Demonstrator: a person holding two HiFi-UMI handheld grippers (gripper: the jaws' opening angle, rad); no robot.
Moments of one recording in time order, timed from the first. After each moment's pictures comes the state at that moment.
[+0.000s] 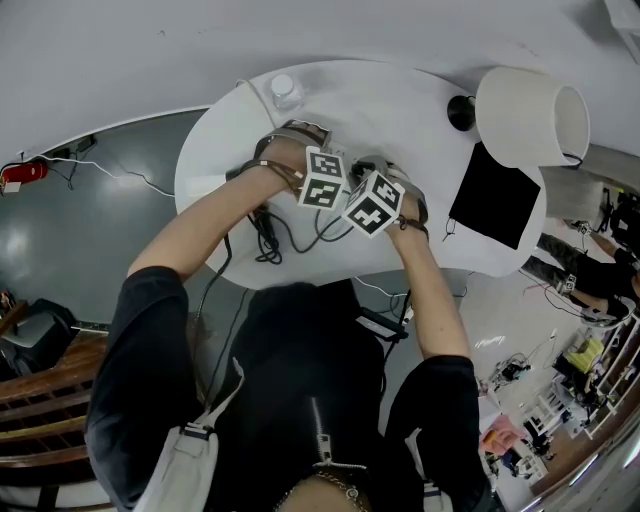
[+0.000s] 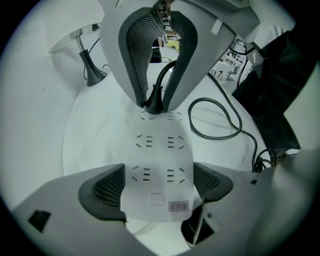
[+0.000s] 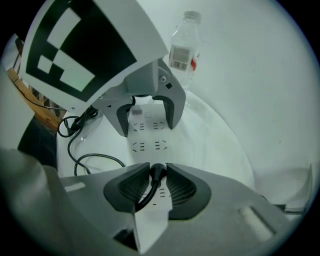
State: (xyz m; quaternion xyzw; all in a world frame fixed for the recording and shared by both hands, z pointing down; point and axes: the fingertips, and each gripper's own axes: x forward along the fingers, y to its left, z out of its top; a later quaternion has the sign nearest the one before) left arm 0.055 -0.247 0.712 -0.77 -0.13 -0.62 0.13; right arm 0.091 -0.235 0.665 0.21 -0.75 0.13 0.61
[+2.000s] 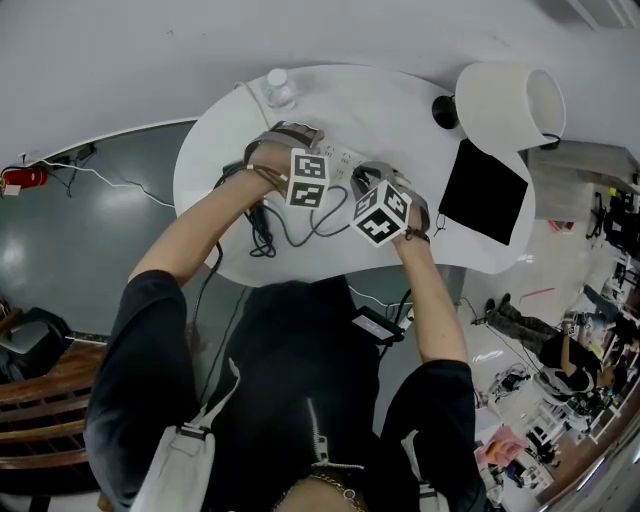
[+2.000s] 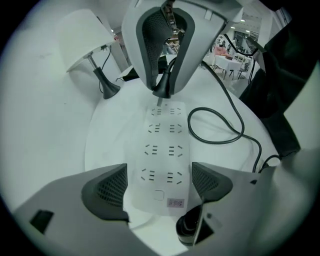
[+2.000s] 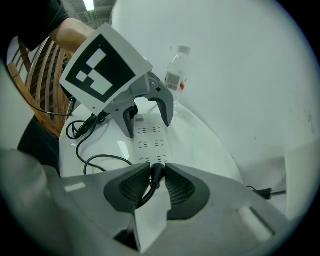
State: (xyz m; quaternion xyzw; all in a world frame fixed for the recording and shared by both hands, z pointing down) left arm 0.059 -0.247 0.680 -0.79 -0.05 -0.59 0.17; right arm 0.108 -0.217 0.617 0.26 -0.77 0.10 0.57
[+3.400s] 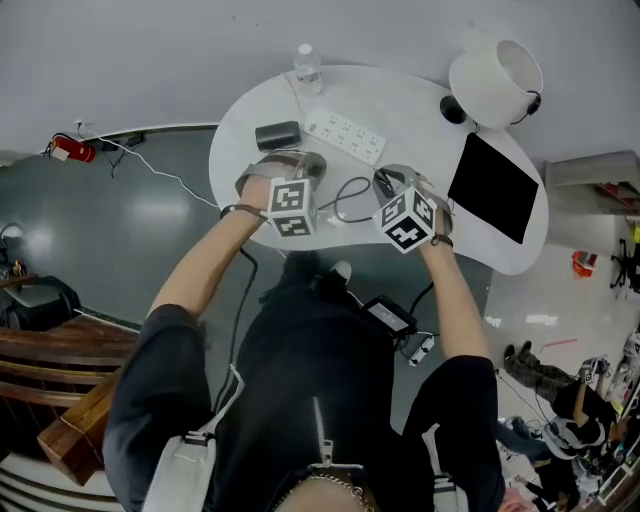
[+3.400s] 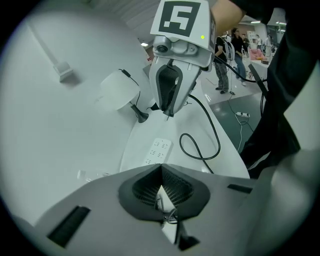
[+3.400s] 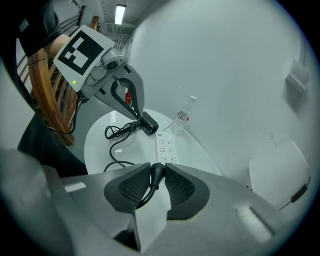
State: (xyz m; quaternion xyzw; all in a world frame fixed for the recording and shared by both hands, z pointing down) left arm 0.036 -0.125 0.537 -0.81 0.19 -0.52 0.19; right arm 0.126 -0.114 0.531 0.26 -0.83 -0.01 0.49
